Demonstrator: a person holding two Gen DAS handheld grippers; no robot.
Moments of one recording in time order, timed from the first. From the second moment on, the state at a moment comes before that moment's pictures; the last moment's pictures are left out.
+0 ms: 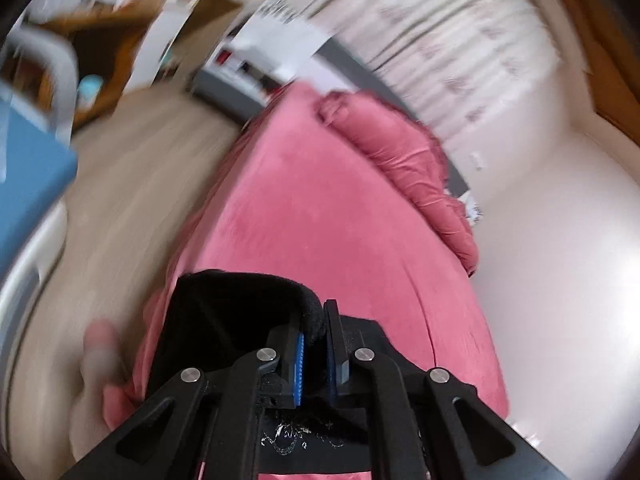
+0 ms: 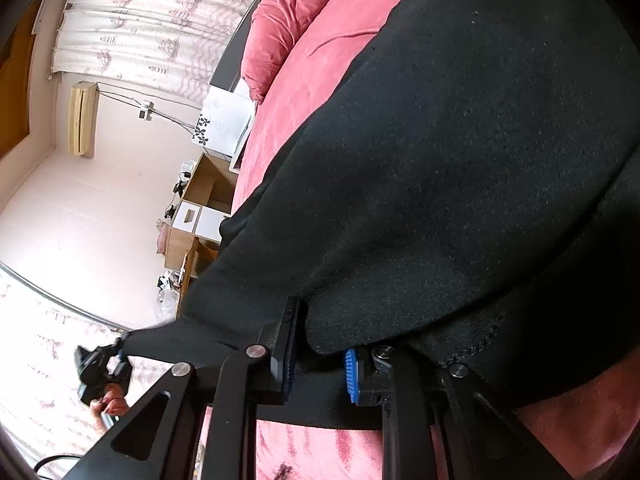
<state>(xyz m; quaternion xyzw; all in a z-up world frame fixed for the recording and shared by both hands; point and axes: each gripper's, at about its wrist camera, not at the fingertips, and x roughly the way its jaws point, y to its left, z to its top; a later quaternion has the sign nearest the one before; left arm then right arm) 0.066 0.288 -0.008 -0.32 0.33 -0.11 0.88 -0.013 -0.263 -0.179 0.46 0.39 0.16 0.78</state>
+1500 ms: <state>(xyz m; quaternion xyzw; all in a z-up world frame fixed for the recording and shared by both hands) -0.008 0.318 -0.144 -0.35 0.42 0.11 0.83 -0.026 -0.309 -0.175 0.52 0.42 0.11 0.74</state>
